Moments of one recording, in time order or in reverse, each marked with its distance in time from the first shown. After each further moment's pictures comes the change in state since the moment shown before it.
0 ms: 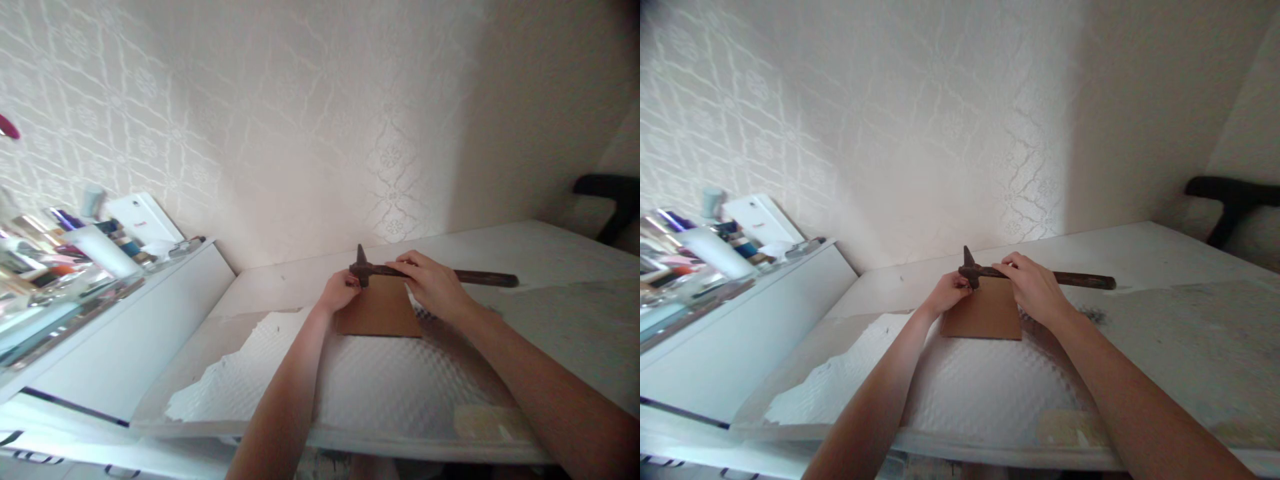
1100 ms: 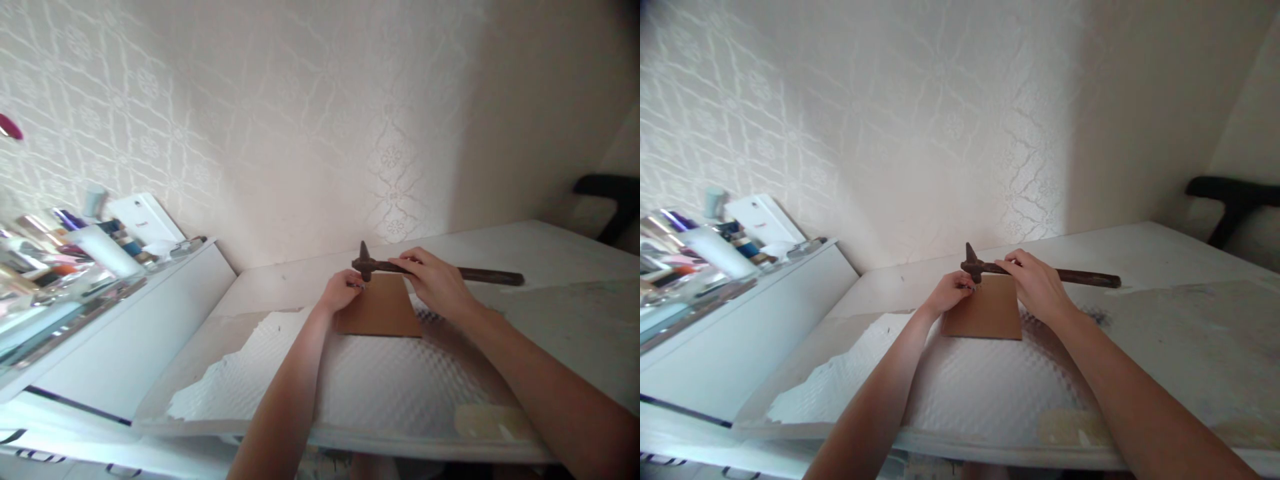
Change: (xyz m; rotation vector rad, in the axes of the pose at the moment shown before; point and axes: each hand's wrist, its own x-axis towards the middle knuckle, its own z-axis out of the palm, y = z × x) left_hand 0.000 0.001 0.000 0.005 0.015 -0.004; right_hand 0.000 0.001 0.002 -0.045 0.063 -0.010
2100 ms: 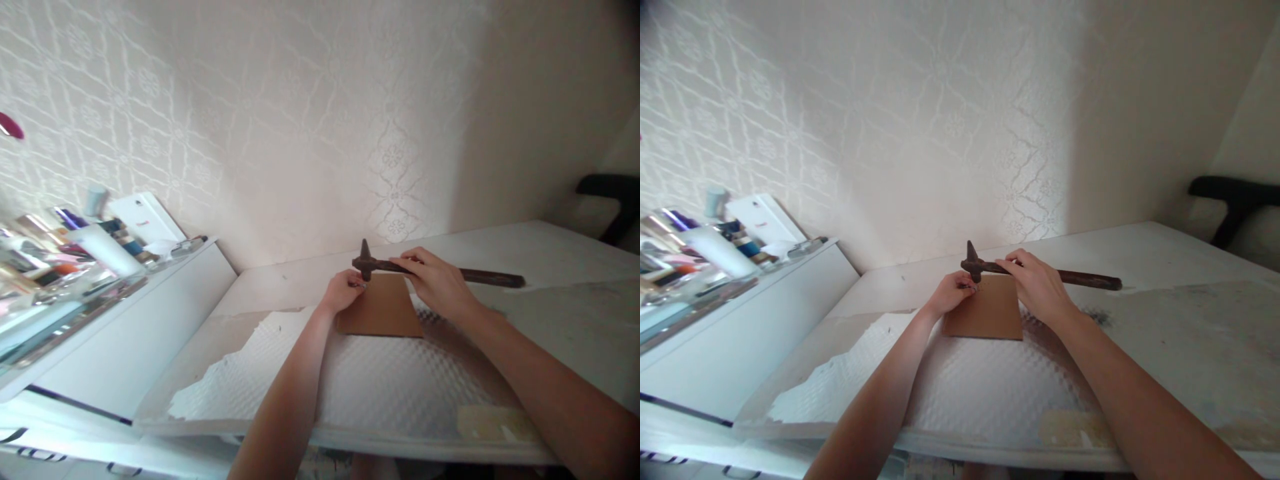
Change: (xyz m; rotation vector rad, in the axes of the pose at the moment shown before) left_hand -0.001 0.001 0.001 0.039 0.002 -0.012; right_hand -0.001 0.000 0.000 0.015 -0.004 0.009
